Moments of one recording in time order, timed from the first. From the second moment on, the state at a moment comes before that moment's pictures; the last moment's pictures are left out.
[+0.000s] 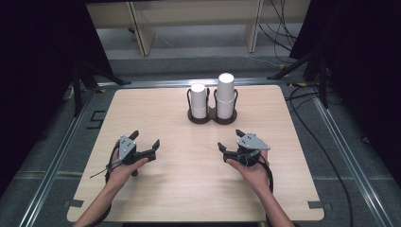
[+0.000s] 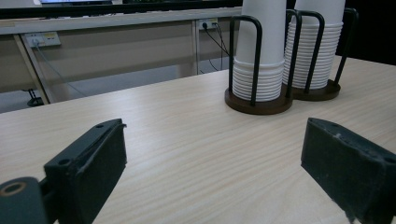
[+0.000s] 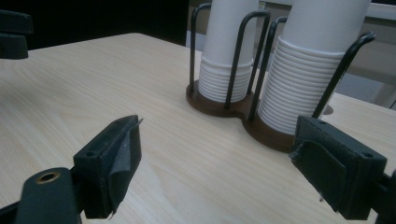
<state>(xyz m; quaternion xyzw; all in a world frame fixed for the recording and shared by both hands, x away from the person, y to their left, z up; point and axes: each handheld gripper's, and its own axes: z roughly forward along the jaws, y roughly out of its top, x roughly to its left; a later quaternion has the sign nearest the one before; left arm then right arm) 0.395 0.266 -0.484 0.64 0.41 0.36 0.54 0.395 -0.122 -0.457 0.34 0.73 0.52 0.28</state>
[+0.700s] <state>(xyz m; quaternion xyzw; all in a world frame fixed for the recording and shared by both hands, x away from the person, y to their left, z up) 0.442 0.216 -0.477 0.68 0.36 0.34 0.53 0.442 -0.083 -0.431 0.31 0.73 0.54 0.29</state>
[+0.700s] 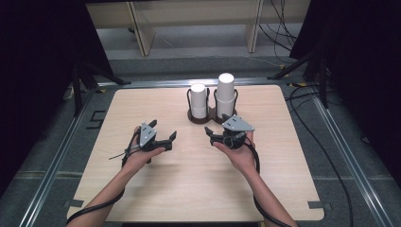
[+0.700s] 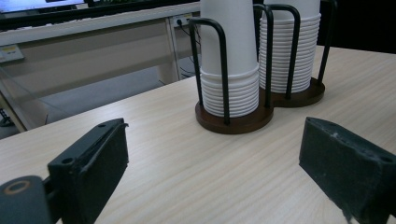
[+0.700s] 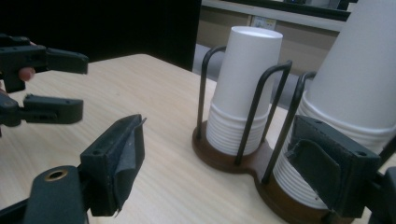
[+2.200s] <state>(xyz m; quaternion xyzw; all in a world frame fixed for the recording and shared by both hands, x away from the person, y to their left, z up) 0.549 0.148 -0.488 0.73 0.35 0.32 0.50 0.557 -0.026 -0.407 0.34 0.73 0.51 0.30</state>
